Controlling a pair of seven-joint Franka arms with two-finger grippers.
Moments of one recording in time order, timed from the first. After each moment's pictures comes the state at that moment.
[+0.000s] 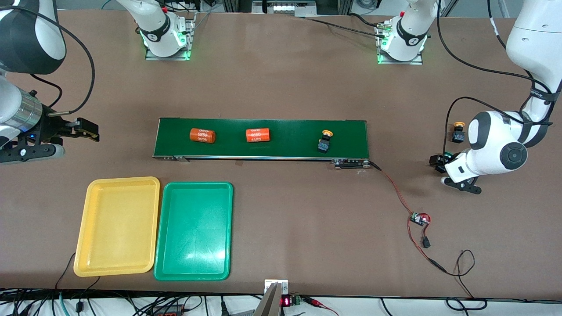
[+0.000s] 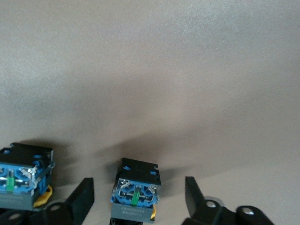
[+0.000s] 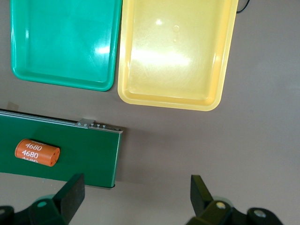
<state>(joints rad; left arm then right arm) 0.42 0.58 -0.29 -1.94 0.25 2.28 0.28 -0.05 0.19 0.09 -1.57 -0.06 1.70 -0.11</state>
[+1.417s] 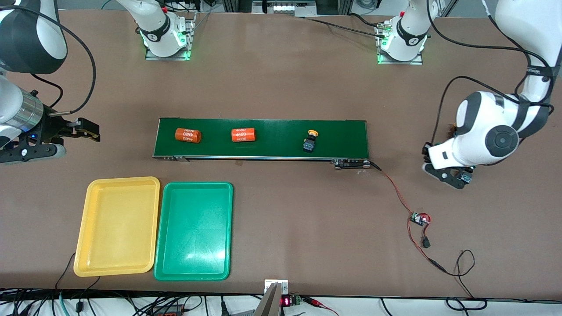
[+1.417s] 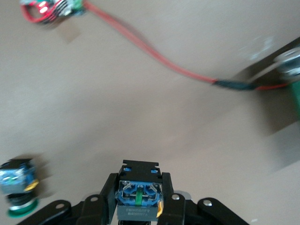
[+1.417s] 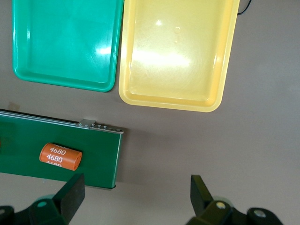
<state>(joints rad) 0.24 0.37 -0.32 -1.94 0.14 2.08 0.35 -0.05 0.19 0.09 -1.57 -0.06 1.70 -0.11</state>
